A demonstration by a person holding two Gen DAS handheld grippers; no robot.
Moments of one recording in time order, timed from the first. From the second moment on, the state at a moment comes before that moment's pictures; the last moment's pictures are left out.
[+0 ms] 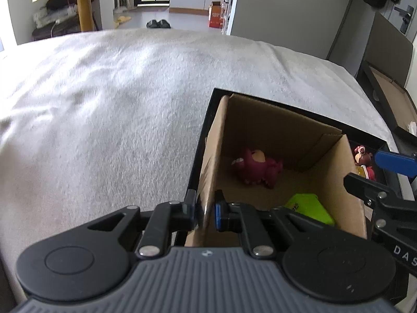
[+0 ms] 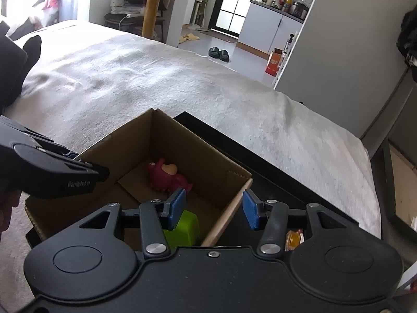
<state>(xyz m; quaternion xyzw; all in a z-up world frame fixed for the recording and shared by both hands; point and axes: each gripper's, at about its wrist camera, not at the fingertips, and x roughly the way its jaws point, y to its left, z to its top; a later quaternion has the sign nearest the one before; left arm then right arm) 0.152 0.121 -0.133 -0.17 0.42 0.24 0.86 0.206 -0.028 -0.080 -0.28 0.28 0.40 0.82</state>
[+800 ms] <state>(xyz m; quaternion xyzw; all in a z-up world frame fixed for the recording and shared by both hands) 0.160 0.084 -0.121 -0.10 0.45 0.23 0.86 0.240 -0.103 -0.073 -0.18 0.32 0.36 0.86</state>
